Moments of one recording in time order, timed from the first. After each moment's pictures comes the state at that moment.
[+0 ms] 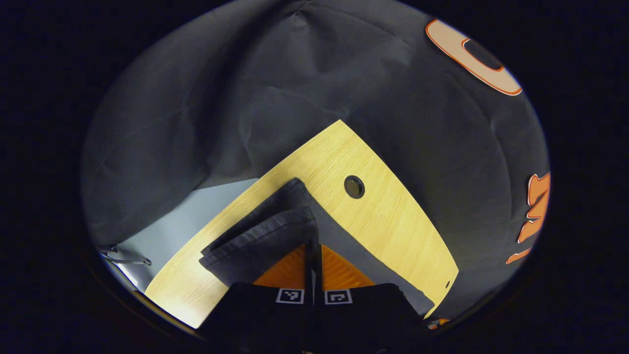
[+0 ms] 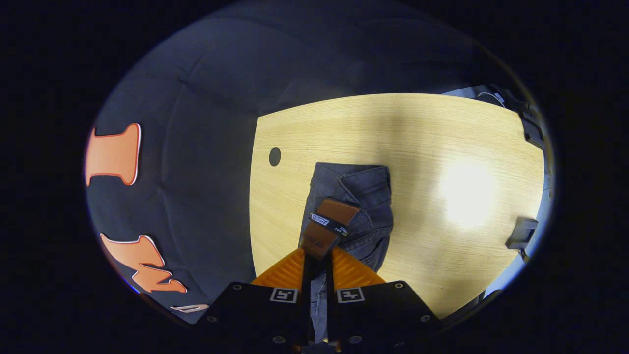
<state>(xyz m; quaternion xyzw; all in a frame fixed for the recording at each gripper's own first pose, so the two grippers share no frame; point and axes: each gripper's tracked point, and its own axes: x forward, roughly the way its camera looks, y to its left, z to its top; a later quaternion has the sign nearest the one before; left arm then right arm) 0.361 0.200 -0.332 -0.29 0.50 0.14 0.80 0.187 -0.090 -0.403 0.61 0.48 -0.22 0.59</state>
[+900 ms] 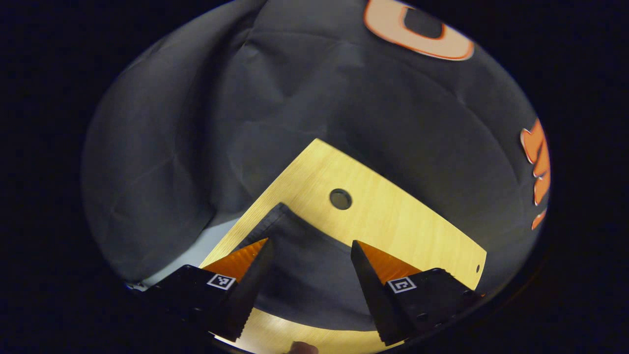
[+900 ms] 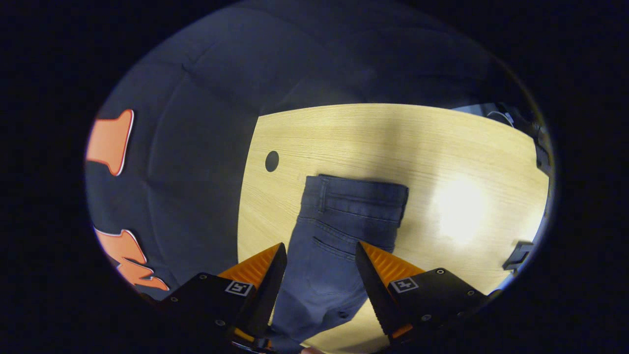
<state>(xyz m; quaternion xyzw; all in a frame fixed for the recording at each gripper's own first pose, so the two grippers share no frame) 0.364 0.174 -0.281 -0.16 0.44 0.11 0.88 0.195 -0.099 -0.440 0.55 0.50 -0.22 0.64</state>
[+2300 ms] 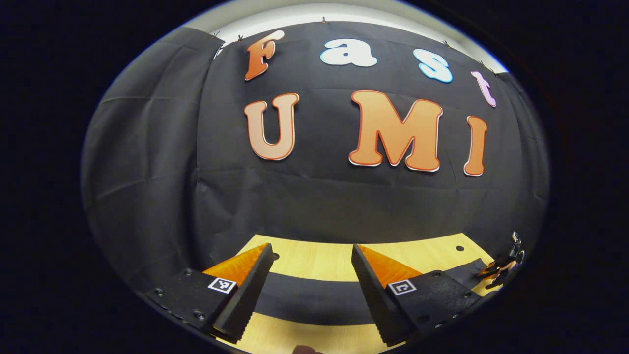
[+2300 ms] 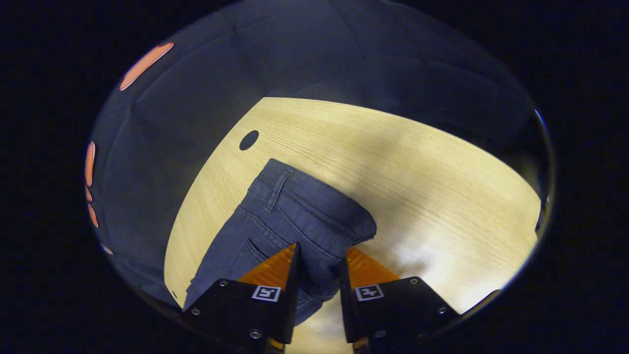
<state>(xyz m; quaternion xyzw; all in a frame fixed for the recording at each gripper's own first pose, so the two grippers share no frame) 0.202 -0.054 -0.089 0.01 0.14 0.01 0.99 0.178 -0.100 -0.530 0.40 0.50 -0.20 0.74</state>
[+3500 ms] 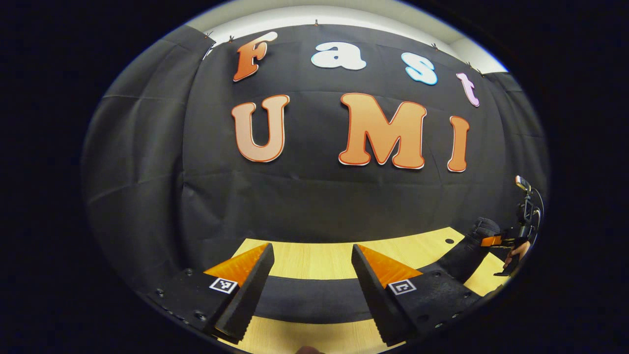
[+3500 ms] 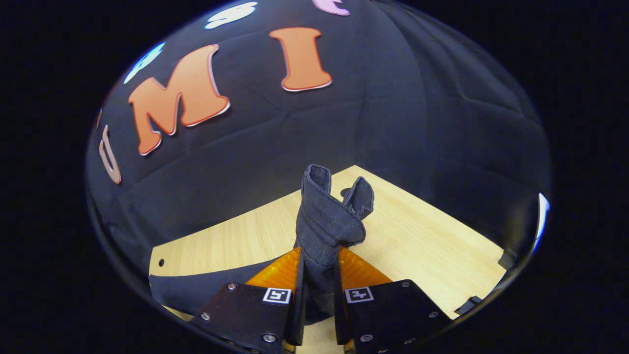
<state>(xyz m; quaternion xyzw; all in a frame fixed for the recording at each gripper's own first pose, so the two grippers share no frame) 0.204 -0.010 -0.097 0.02 0.13 -0.06 0.99 0.178 0.001 -0.321 0.19 0.33 -0.11 0.92</state>
